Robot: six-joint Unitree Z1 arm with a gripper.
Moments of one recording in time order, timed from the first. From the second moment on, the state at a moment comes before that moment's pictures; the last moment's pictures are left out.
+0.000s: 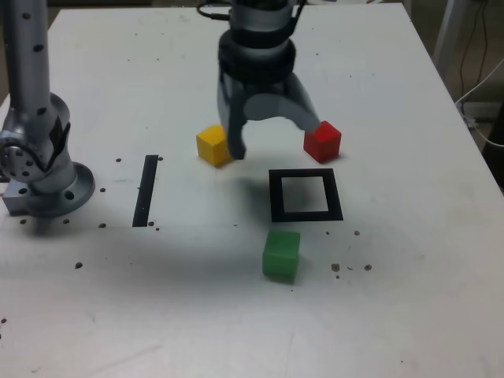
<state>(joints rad) -0.02 1.85 -1.35 1.18 0.09 -0.26</state>
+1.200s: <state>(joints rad) 0.16 2.19 -1.69 1.24 0.04 -0.23</state>
